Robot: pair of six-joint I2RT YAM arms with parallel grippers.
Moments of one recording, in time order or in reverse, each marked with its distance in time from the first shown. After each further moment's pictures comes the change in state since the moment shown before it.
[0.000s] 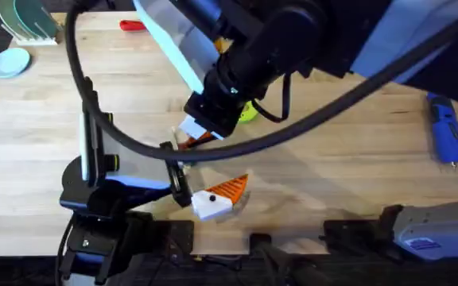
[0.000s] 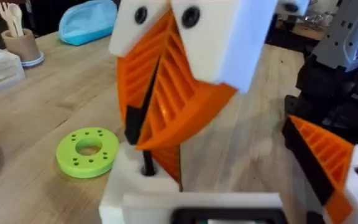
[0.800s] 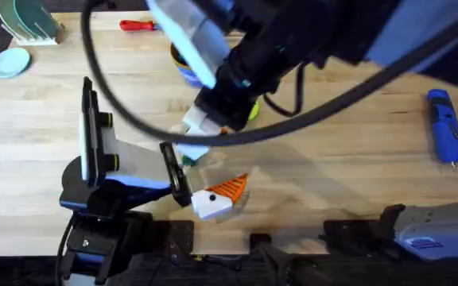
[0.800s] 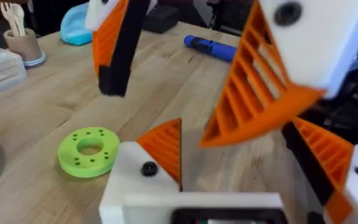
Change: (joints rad) left arm 0.001 0.000 0.000 0.000 -0.004 0.000; right arm -0.038 -0.016 0.007 -0.056 0.000 -0.007
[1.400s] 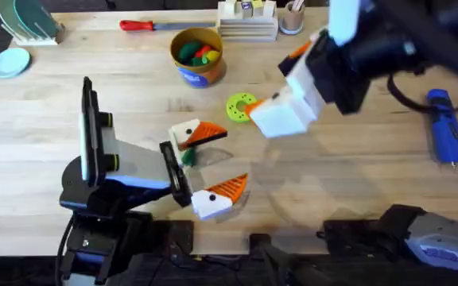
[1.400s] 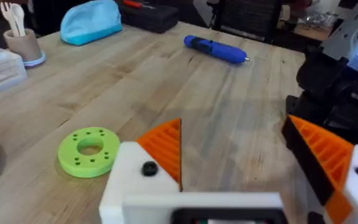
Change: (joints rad) left arm 0.000 0.000 0.000 0.000 0.001 0.000; right arm -0.215 -0.373 -0.103 -0.106 -0.019 0.000
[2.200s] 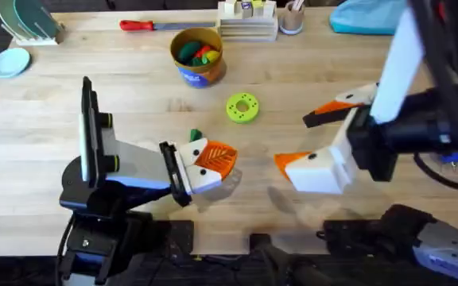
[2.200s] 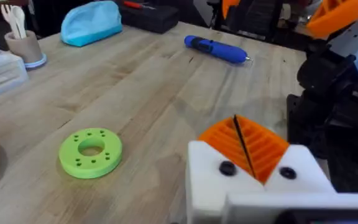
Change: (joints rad) left arm 0.000 0.000 0.000 0.000 0.000 0.010; right arm -0.006 -0.322 -0.363 0.047 -0.054 0.135
